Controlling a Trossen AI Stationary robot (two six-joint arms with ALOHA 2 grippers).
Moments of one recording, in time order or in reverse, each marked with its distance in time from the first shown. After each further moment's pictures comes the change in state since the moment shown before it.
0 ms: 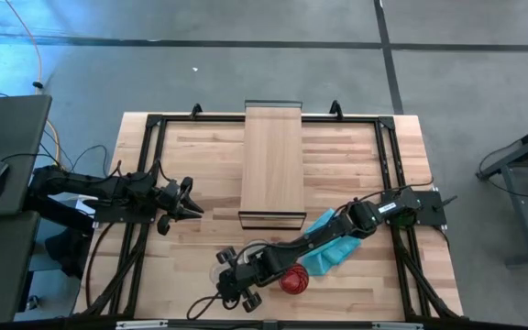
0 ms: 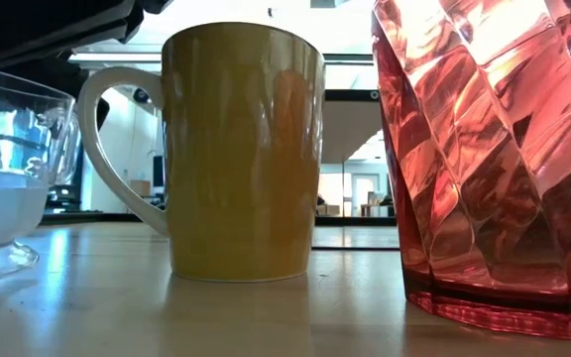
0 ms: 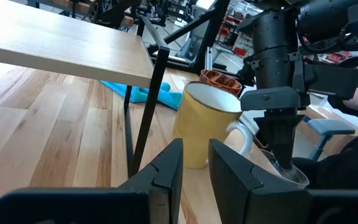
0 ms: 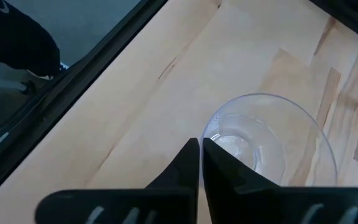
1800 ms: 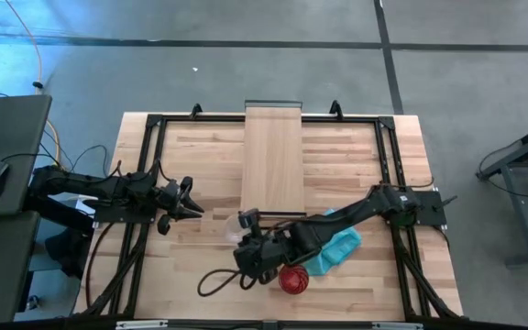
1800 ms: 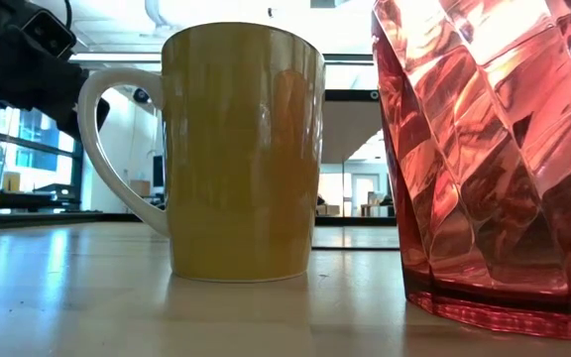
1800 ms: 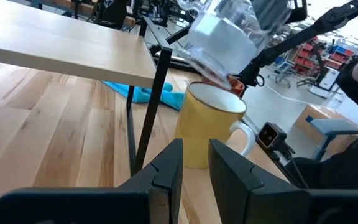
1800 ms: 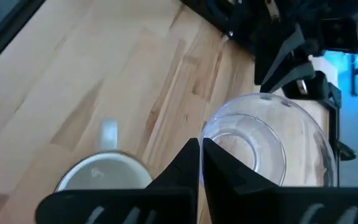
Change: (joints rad) left arm 0.000 0.000 0.000 -0.001 -0.007 0.006; right arm -0.012 -0.313 0.003 -0.362 0.352 0.018
